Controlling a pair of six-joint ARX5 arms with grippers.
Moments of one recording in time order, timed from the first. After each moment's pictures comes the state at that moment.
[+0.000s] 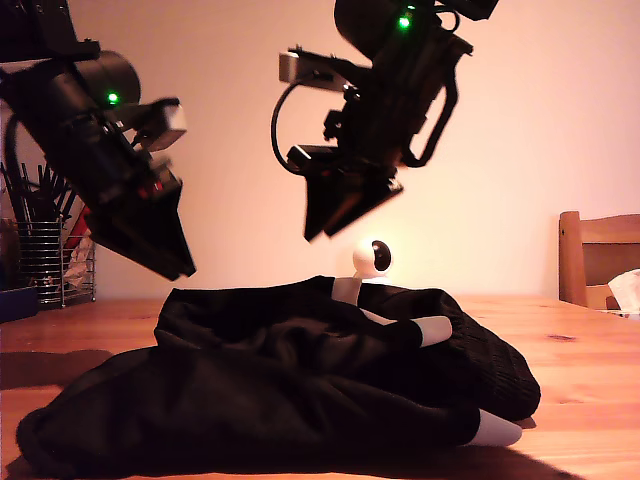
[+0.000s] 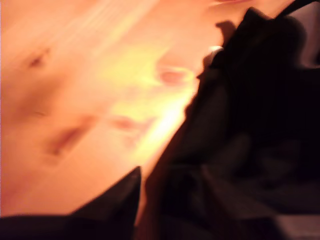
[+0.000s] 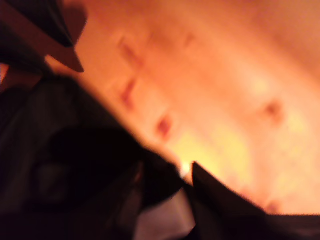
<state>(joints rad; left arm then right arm) -0.26 1.78 1.28 -0.64 0.50 0.42 0.62 1.80 1.35 -0.41 -0.10 -0.31</state>
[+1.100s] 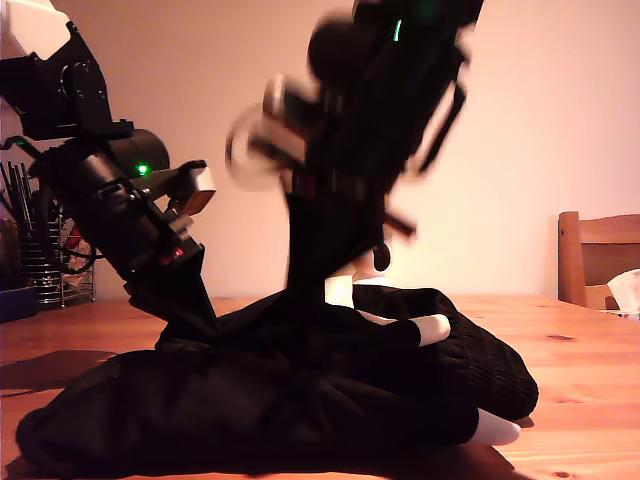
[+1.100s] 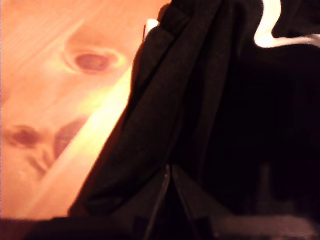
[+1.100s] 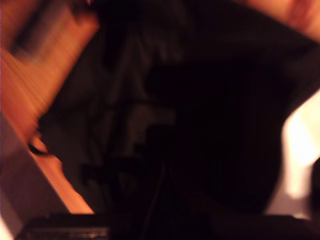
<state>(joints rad) -0.29 1.95 1.28 -0.55 0.56 0.49 0.68 1.86 1.32 -0.64 -0.32 -0.01</state>
